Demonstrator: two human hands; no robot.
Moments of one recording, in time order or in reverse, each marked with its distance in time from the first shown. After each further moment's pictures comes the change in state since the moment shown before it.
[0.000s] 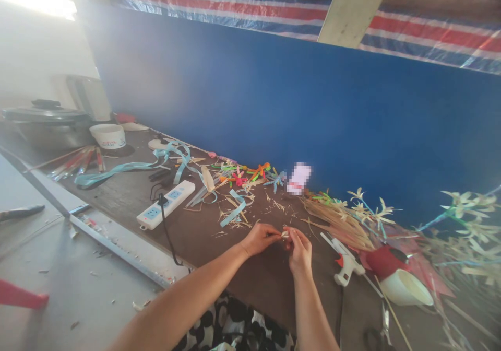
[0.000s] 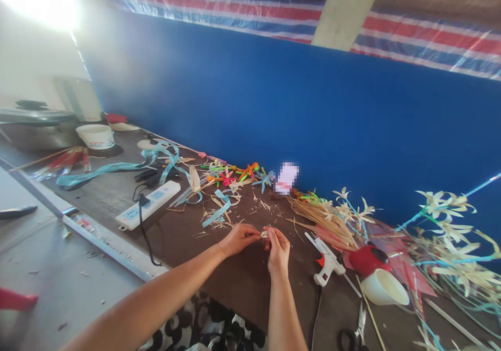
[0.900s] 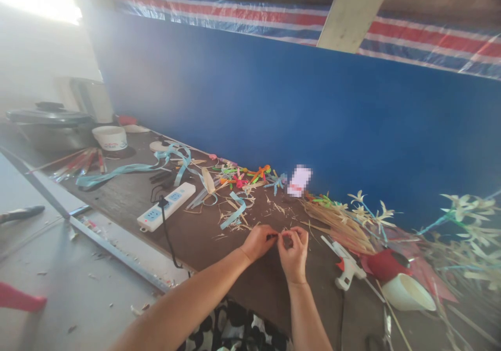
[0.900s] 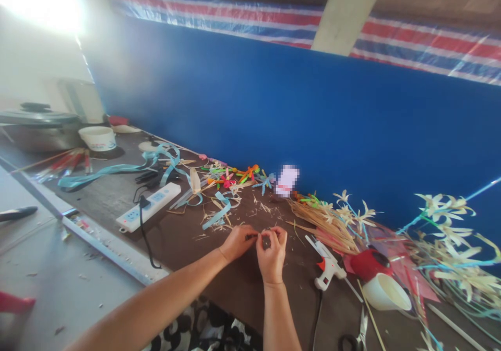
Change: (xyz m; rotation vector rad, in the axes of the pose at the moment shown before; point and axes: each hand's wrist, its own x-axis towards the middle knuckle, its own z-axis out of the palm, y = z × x) left_hand -0.003 0.001 0.003 0.242 0.100 -0.029; right_hand -0.010 -0.015 0.012 -0.717 0.074 -0.541
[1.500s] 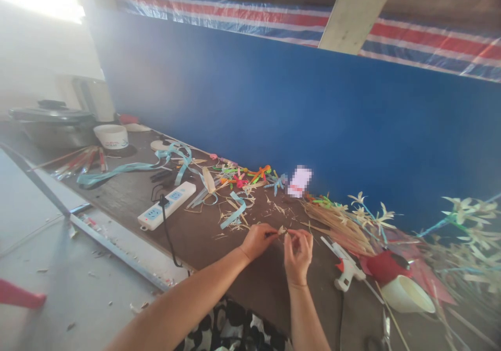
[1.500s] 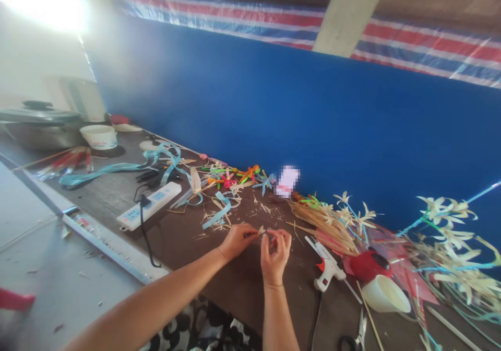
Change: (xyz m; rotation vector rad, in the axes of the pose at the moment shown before) left_hand 0.001 -0.003 0.000 -0.057 0.069 -0.037; right_hand -0.001 -0.002 -0.008 0.275 0.058 0.230
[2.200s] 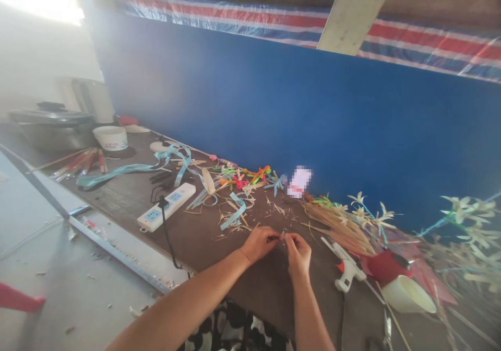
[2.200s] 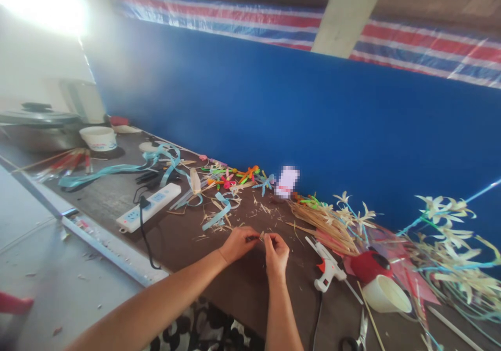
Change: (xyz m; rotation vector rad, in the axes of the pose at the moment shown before) left_hand -0.001 0.003 0.001 0.030 -0.049 0.088; right_hand 0.004 0.021 0.007 0.234 -0.045 0.278
